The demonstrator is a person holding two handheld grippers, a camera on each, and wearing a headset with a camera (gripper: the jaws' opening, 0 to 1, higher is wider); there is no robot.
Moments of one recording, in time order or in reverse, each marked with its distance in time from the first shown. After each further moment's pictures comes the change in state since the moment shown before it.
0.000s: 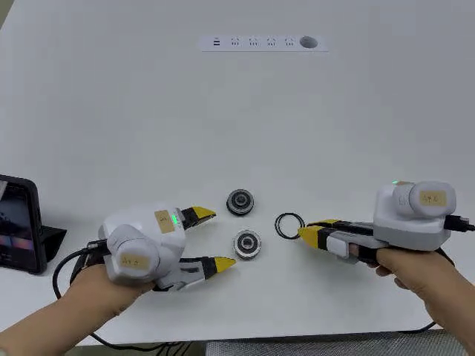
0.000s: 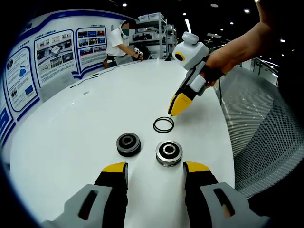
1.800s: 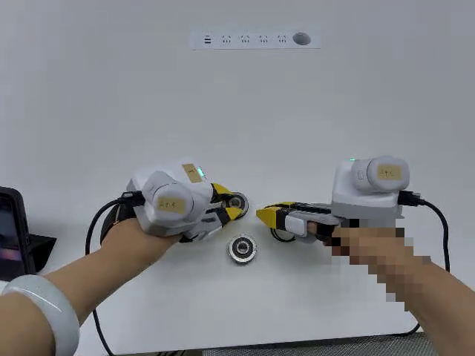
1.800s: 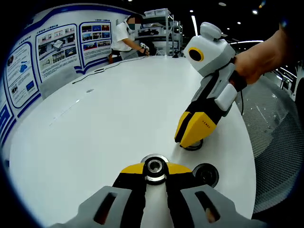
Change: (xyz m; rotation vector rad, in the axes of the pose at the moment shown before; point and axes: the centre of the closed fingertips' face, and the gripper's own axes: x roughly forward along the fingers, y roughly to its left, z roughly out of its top) left arm 0.045 0.045 0.024 -0.036 0.043 0.022; right arm 0.041 0.035 0.033 0.040 -0.033 0.117
